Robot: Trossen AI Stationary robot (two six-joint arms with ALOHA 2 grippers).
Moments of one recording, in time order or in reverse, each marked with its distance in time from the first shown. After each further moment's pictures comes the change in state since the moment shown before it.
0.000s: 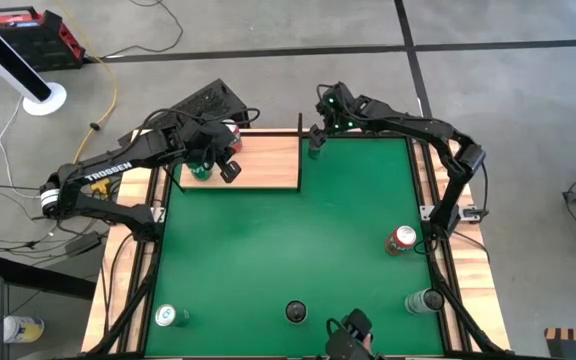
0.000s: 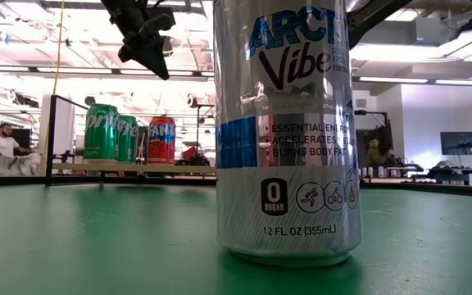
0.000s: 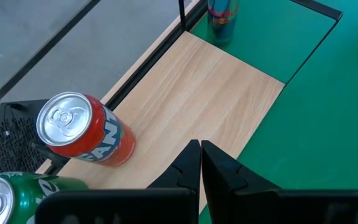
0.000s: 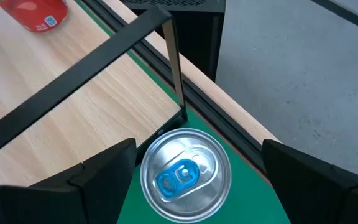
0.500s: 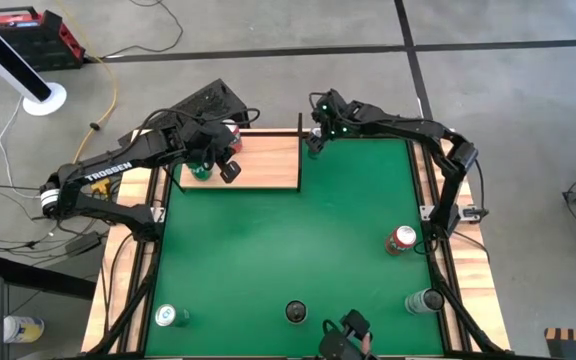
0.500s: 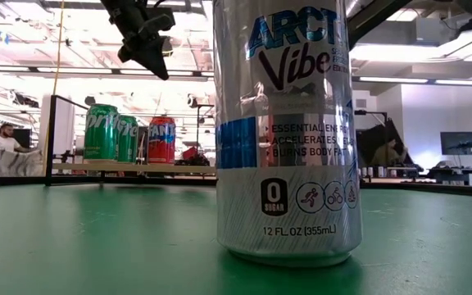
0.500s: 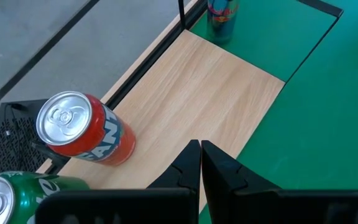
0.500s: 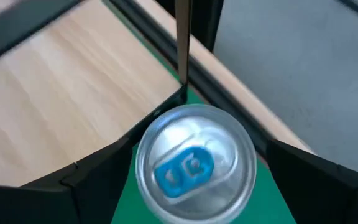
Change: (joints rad) left arm 0.001 0.000 0.000 -0.007 0.000 0.005; right arm 0.019 0.059 -0.001 -0.016 0.047 -0.033
